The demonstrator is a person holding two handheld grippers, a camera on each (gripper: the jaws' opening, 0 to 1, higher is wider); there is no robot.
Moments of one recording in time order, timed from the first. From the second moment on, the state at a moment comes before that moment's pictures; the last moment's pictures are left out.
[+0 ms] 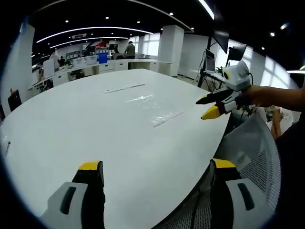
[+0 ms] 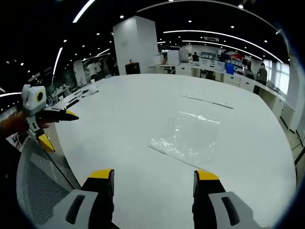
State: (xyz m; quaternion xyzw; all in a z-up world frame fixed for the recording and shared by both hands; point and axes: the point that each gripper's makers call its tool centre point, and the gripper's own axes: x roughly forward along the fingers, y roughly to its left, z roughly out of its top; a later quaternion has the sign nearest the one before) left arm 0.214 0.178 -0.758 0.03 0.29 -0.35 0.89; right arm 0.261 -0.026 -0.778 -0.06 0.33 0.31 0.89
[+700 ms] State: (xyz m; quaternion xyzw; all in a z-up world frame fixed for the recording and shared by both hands) left arm 0.219 0.174 -0.759 0.04 0.30 -0.37 0.88; right arm 0.302 -0.009 -0.797 -0.04 0.34 0.31 0.89
